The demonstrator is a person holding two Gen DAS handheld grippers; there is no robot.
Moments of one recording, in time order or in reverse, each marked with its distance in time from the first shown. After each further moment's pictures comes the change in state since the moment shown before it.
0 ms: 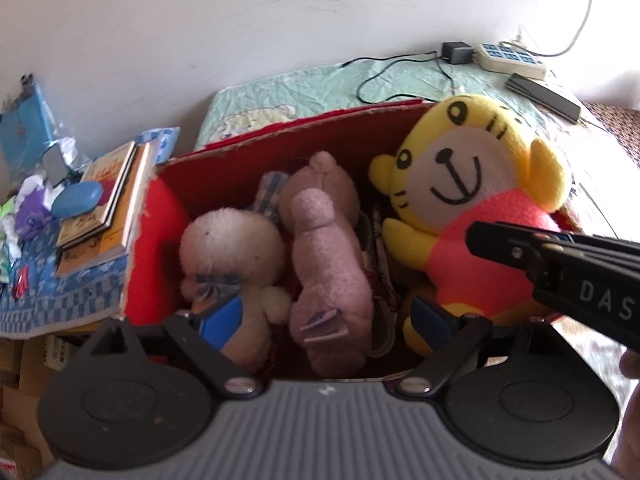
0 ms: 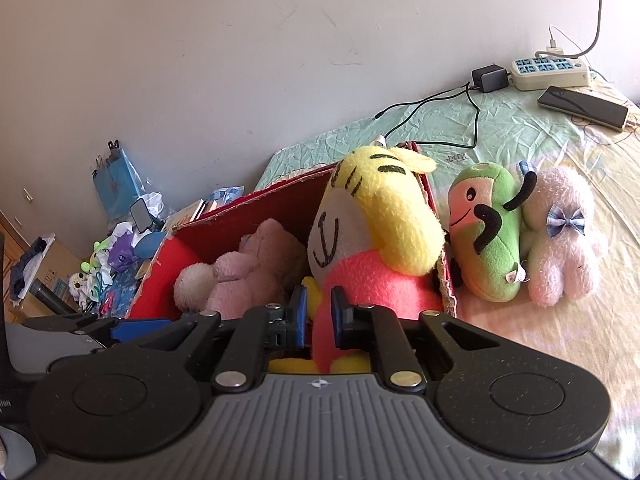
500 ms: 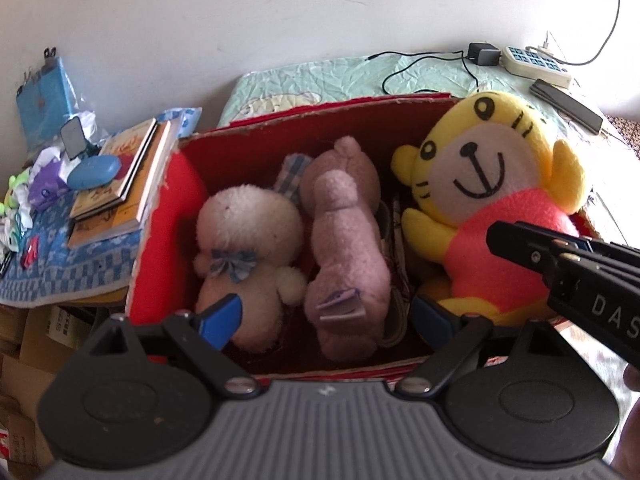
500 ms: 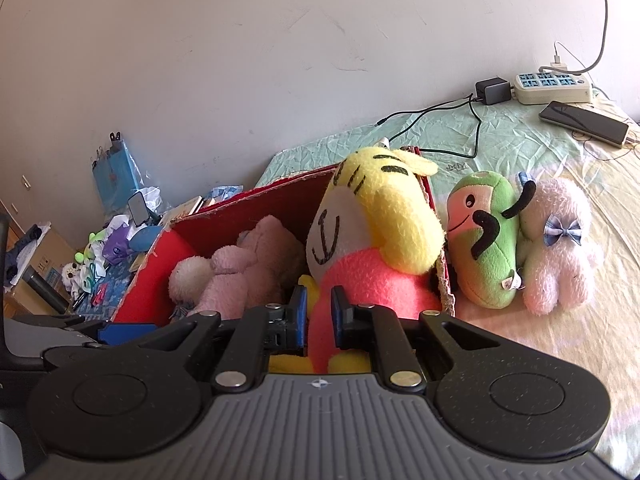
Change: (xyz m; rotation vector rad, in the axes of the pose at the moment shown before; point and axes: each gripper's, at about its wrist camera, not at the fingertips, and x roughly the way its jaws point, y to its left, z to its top) left arm 0.000 0.004 -0.008 -0.068 0.022 0.038; right arm -0.001 0.005 -0.006 -0.042 -0.022 -0.018
